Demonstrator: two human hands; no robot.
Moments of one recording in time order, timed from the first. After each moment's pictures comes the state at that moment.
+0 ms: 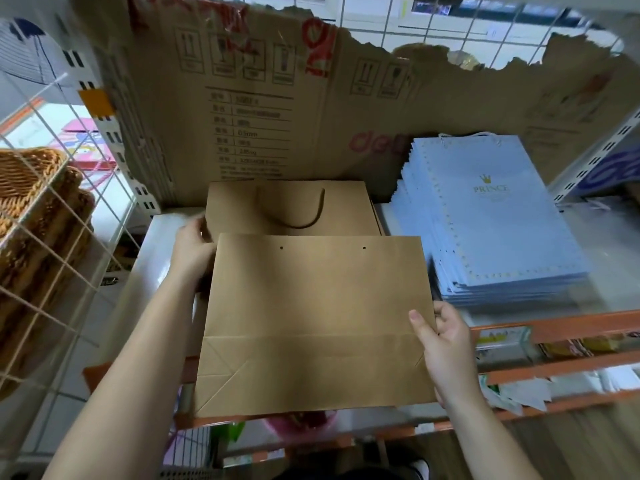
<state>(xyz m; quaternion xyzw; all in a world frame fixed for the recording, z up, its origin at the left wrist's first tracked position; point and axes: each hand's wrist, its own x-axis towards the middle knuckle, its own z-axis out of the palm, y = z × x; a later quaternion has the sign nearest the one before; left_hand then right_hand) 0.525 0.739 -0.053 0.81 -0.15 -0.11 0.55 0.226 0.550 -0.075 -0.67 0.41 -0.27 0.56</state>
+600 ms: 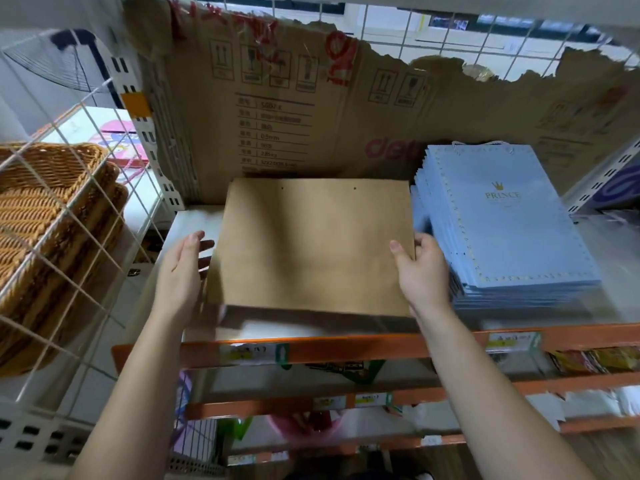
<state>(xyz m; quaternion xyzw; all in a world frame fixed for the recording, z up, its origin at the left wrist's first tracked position) 0.488 0.789 -0.063 0.73 -0.06 -0.08 0.67 0.314 0.534 -0.032 -0.73 0.36 -0.31 0.50</state>
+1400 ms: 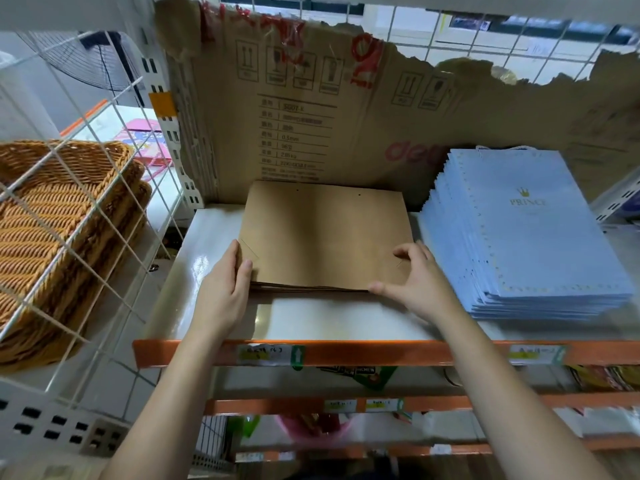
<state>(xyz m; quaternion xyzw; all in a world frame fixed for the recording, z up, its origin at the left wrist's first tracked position) 0.460 0.785 -0.073 0.89 -0.20 0.01 0.41 0.320 0.516 -0.055 -0.91 0.28 -0.07 0.30</state>
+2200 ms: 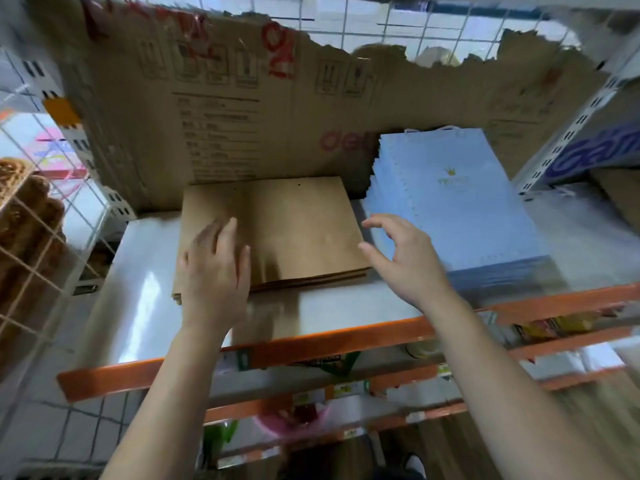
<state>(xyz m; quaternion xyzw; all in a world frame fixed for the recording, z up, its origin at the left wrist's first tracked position) 0.429 0.716 -0.042 0.90 -0.31 0.18 0.26 0.274 0.501 0.001 -0.92 0.19 -0.24 0.25</state>
